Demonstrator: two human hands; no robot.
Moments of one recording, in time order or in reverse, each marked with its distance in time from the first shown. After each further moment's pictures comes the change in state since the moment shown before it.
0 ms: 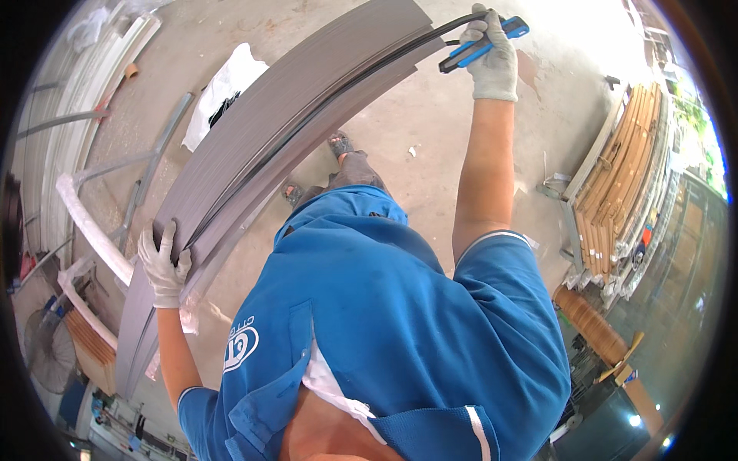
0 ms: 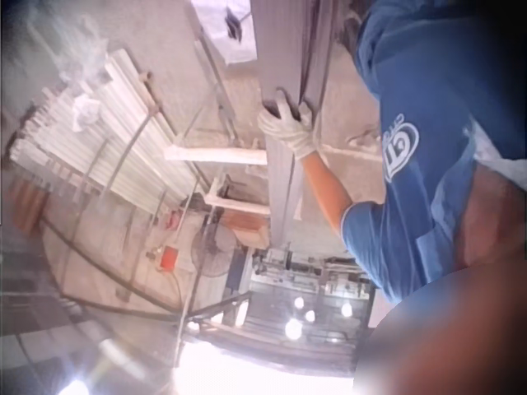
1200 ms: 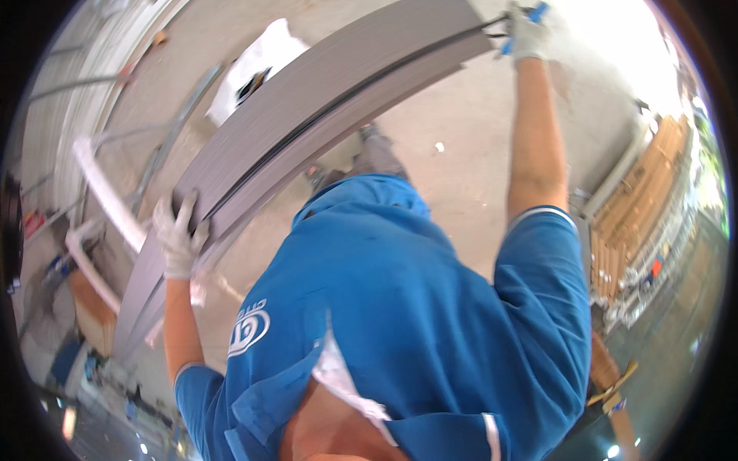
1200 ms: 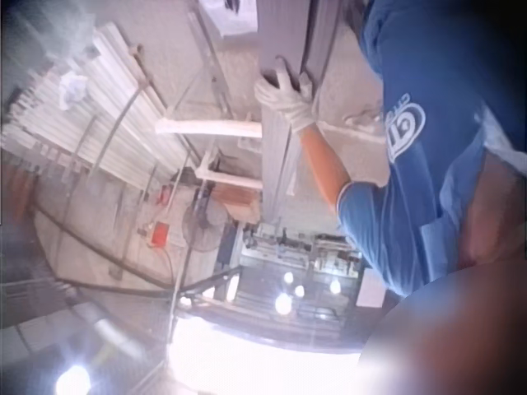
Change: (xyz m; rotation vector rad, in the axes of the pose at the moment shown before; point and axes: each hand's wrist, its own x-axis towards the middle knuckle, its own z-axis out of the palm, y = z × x) left_hand 0.001 0.004 -0.005 0.017 -0.061 -0.042; right_hand 0.086 0.013 -0.043 -1.417 0.537 -0.181
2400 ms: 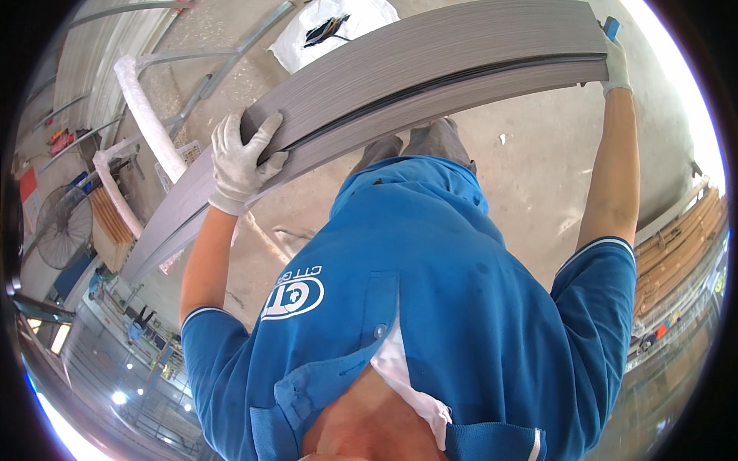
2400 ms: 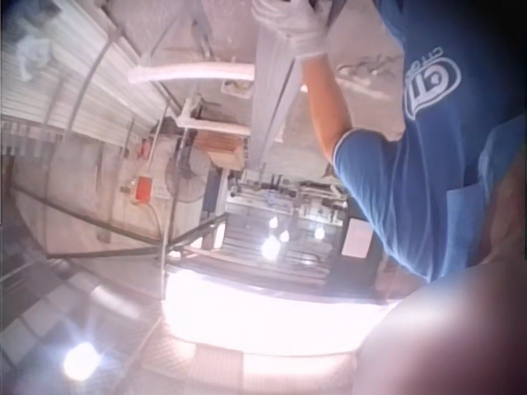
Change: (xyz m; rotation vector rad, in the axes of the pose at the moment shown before) left_hand 0.036 0.024 -0.005 -0.037 0.021 0.041; right_hand 0.011 0.031 0.026 0.202 -0.446 0.238
